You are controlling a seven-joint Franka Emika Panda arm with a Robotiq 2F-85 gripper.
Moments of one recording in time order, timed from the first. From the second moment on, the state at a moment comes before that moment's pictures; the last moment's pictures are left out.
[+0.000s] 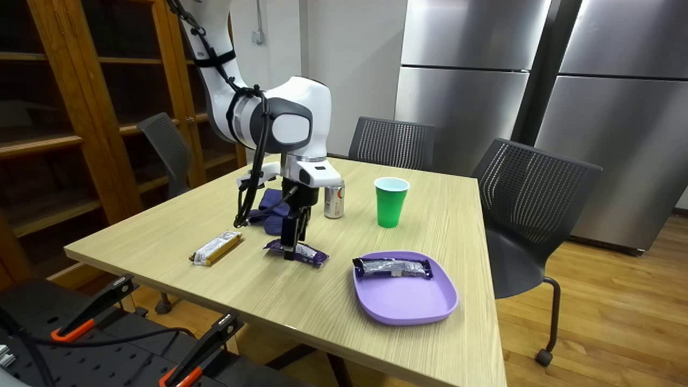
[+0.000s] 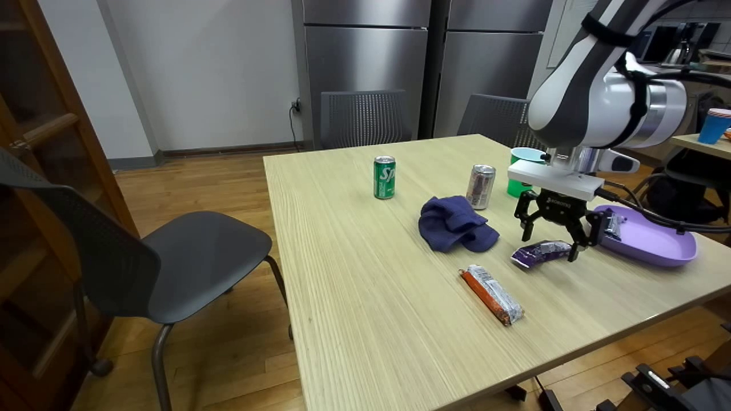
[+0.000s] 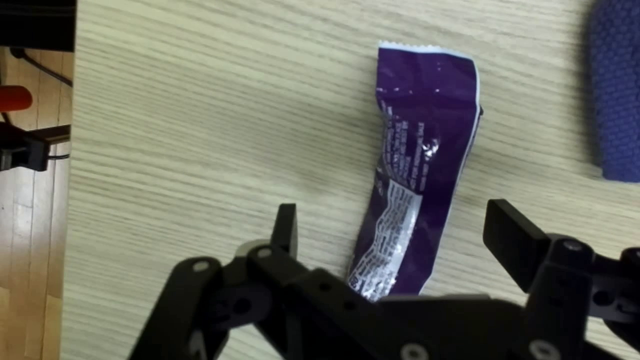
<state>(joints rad) 0.03 0.53 -0.18 -2.33 0.29 2.71 0.88</state>
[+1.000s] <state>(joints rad) 0.03 0.53 -0.18 -2.33 0.29 2.71 0.88</state>
